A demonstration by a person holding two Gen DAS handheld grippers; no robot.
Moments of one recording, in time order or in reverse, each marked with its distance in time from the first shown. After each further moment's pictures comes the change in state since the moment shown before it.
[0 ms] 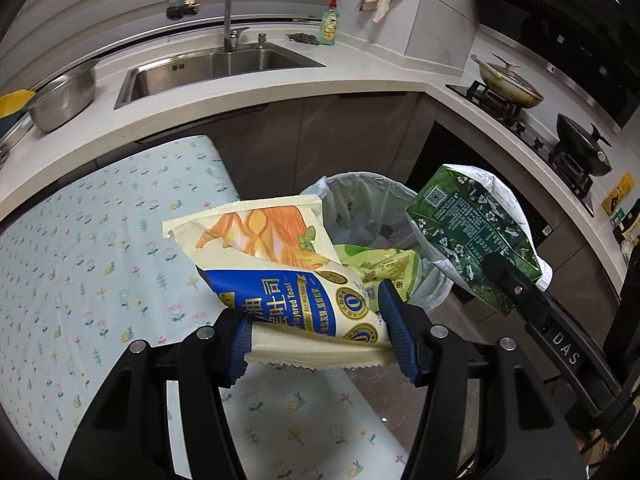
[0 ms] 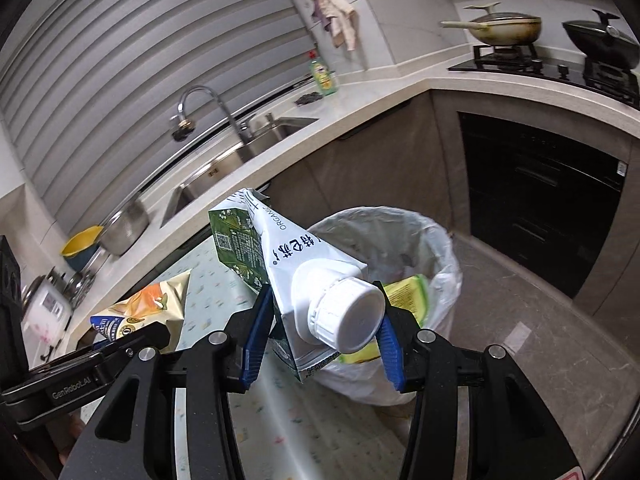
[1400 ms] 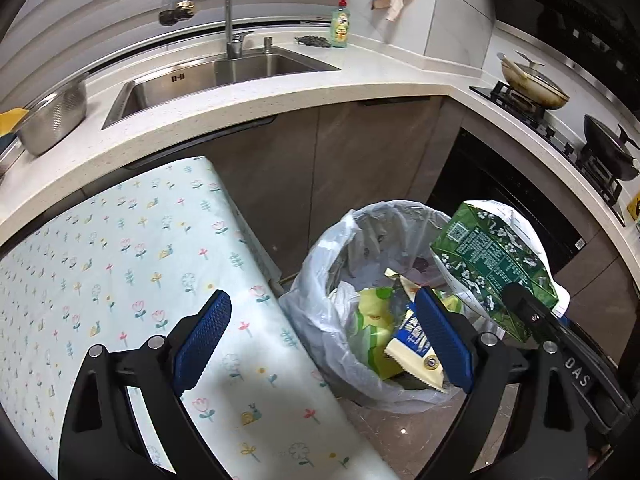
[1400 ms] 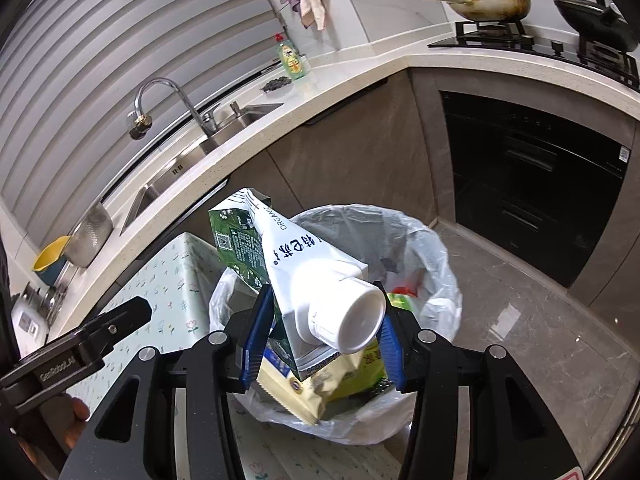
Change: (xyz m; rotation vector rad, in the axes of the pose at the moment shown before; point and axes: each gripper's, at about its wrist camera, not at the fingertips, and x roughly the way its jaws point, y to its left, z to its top) left arm 0.070 0.021 0.044 0.012 -0.032 0.079; right arm 0.082 -0.012 0.019 0.022 0.057 -0.043
